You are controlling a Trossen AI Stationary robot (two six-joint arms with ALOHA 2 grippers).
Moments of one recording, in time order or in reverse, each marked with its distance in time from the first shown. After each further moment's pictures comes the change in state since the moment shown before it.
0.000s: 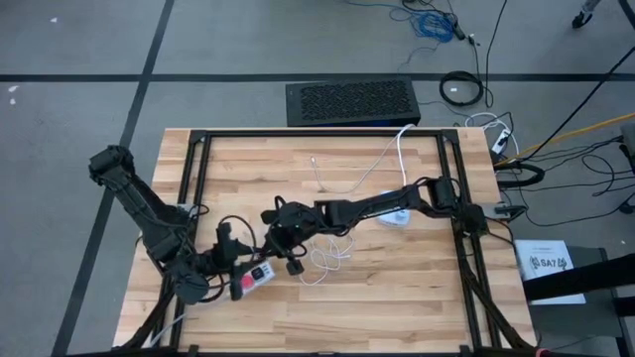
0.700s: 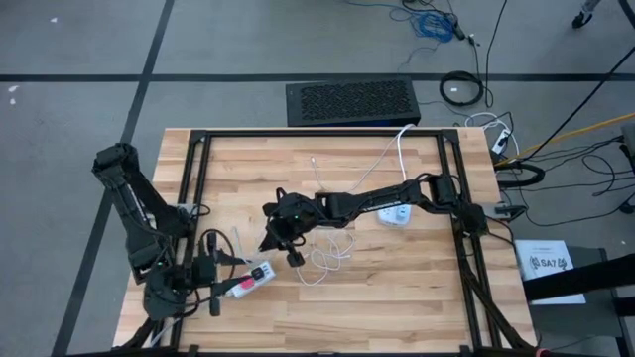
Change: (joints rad) left arm -0.188 -0.001 0.050 0.023 -0.135 0.098; right arm -0.036 -0.012 0.000 -0.038 -0.033 0.008
